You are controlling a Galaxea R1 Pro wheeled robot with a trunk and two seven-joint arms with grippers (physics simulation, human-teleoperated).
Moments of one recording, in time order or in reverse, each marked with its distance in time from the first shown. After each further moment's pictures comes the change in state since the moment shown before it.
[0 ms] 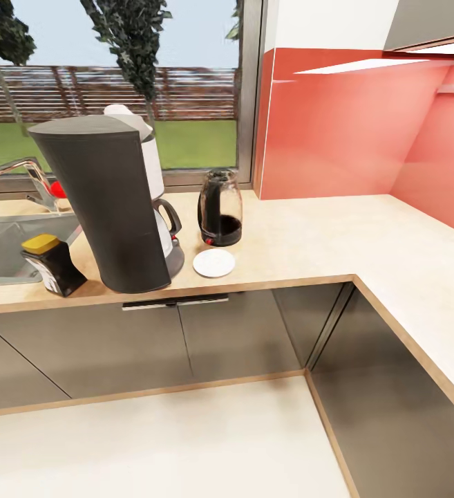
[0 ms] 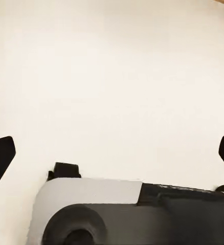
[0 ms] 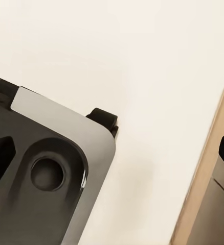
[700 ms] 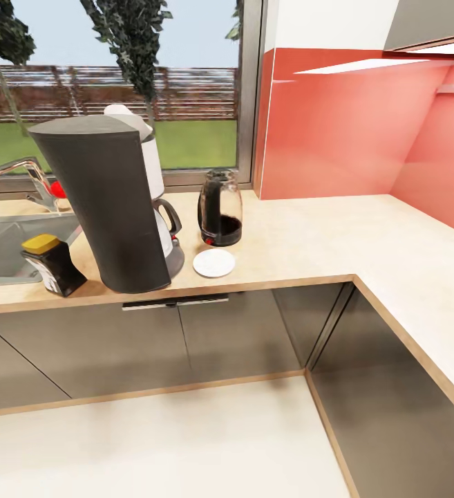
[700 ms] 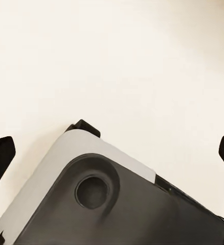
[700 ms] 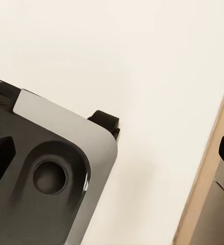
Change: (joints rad) left arm 0.017 -0.139 0.417 0.225 -0.003 0.012 -0.120; right arm -0.001 0.005 -0.001 -0.003 -0.001 -0.001 -0.001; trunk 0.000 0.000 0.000
